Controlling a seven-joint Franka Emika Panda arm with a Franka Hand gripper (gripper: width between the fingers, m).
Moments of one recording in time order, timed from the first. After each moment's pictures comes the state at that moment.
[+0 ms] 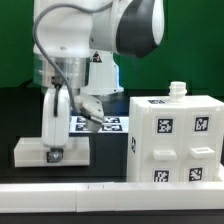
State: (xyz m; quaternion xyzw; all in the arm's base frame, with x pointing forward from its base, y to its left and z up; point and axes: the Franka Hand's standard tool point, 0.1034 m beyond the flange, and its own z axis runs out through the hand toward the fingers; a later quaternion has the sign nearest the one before) arm 0.527 -0.094 0.028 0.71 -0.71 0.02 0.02
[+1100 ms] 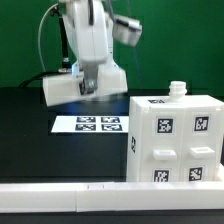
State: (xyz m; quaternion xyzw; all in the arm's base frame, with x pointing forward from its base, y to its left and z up) arm 0.568 -0.039 0.166 0.75 -0.66 -0.06 -0.02
